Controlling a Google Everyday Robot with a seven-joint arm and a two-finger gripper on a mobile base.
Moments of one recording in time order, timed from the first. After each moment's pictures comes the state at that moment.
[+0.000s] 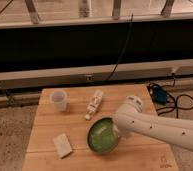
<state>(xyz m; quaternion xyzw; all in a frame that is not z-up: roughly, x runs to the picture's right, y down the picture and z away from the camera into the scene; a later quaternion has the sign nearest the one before) 0.129 0.224 0.714 -0.24 -0.16 -0.57 0.77</state>
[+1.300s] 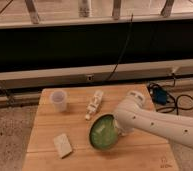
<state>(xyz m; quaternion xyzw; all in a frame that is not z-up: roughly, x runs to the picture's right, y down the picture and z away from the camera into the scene) 0.131 0.200 0.710 -0.23 -0.16 -0.59 0.76</state>
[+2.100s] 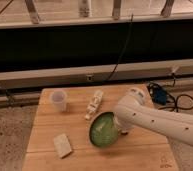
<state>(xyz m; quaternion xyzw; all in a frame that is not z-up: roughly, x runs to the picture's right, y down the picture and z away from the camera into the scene) 0.130 0.186 0.705 -0.22 -0.16 -0.60 0.75</state>
